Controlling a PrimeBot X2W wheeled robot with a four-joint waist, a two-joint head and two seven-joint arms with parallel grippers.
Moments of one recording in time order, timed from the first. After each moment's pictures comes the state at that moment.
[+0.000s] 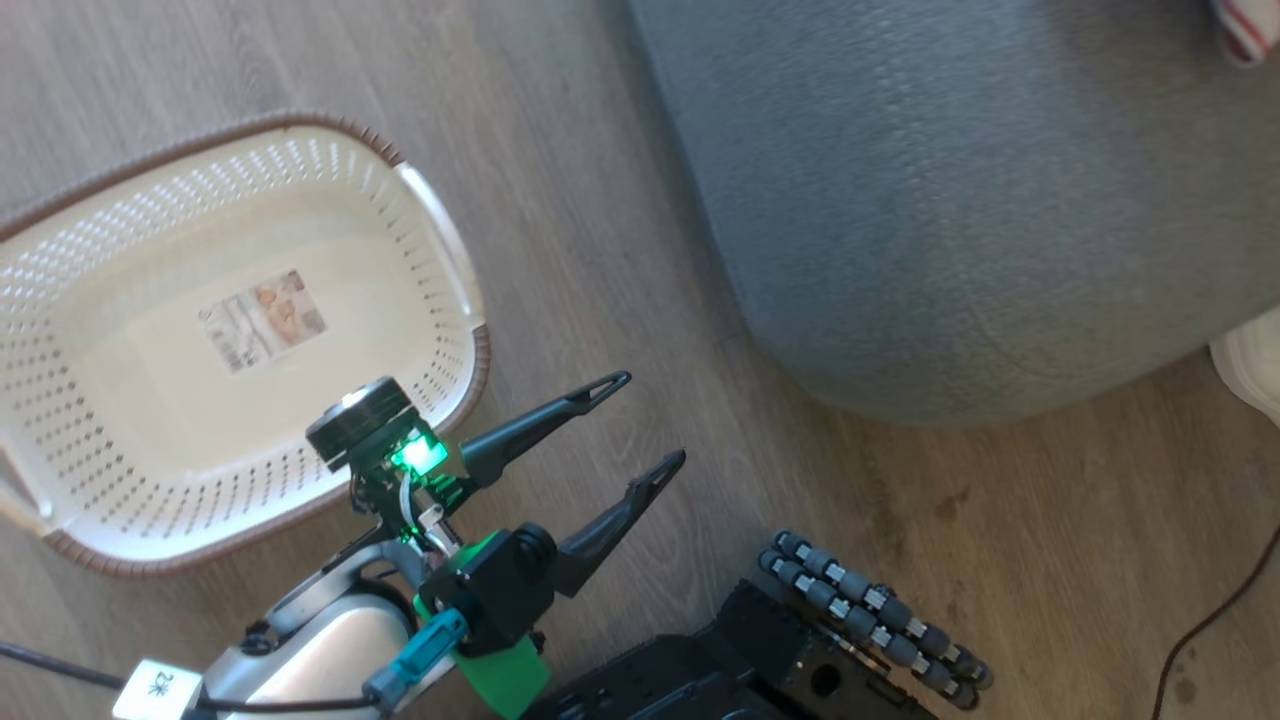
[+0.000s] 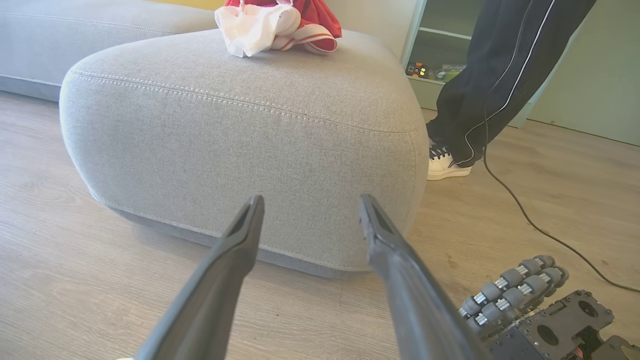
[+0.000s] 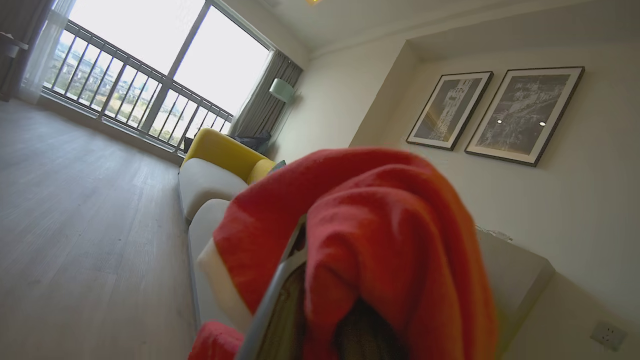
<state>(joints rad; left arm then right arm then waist) -0.33 0.43 -0.71 -0.14 -0.01 -0.12 -0.26 -1.09 -0.33 -0.34 0.23 -0.02 0.13 -0.26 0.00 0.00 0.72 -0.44</state>
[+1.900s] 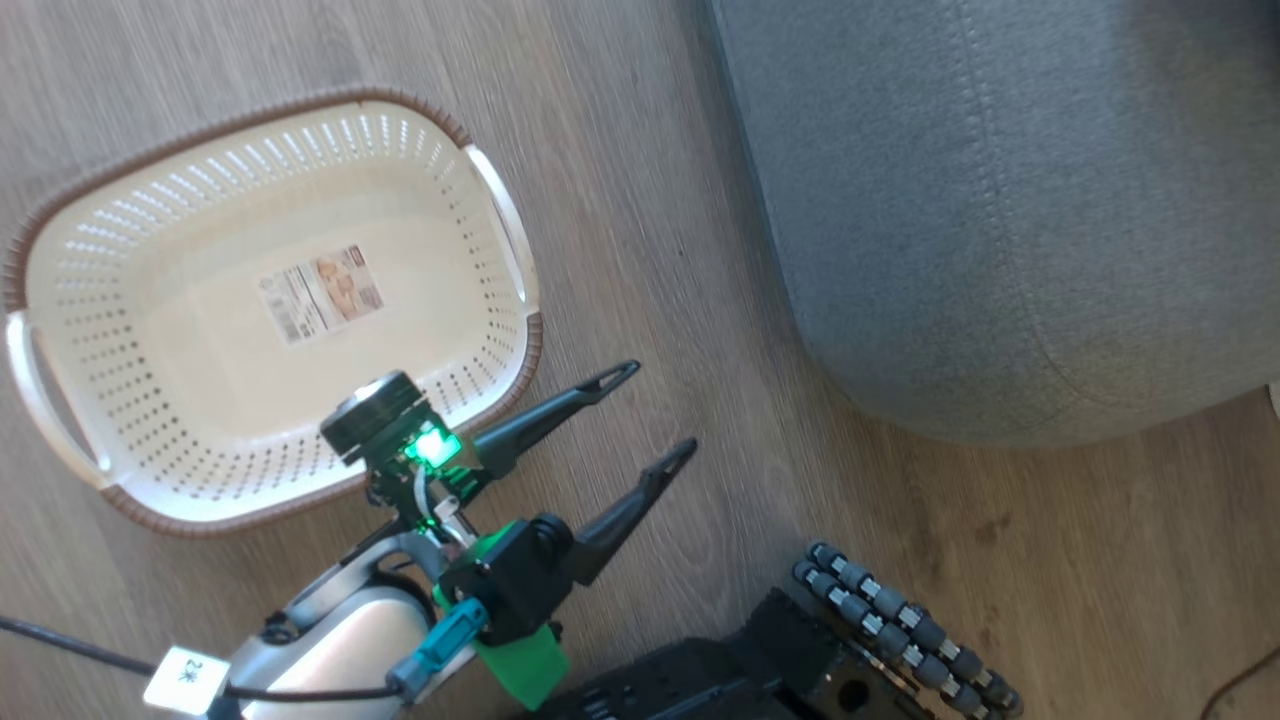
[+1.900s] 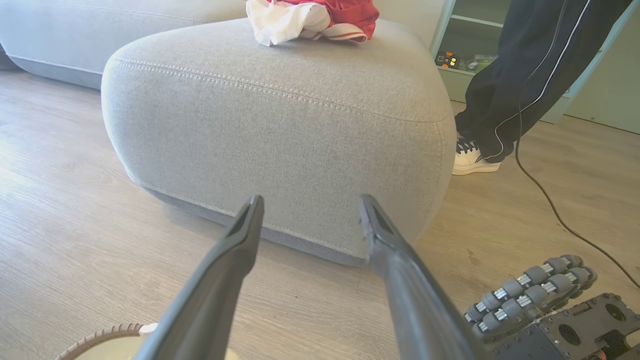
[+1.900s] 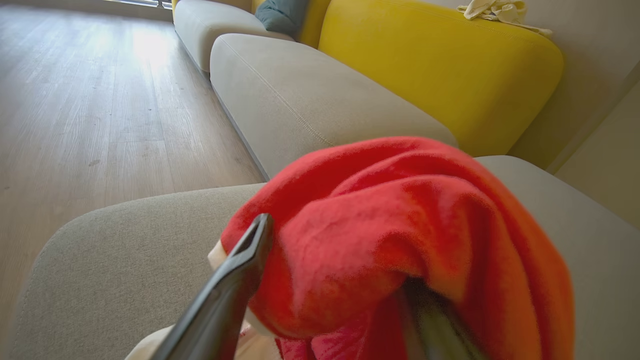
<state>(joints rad) -0.37 0.42 -0.74 -0.11 -0.02 -0.07 -0.26 -1.30 -0.30 -0.35 1.07 0.00 0.13 -0.26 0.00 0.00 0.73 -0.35</state>
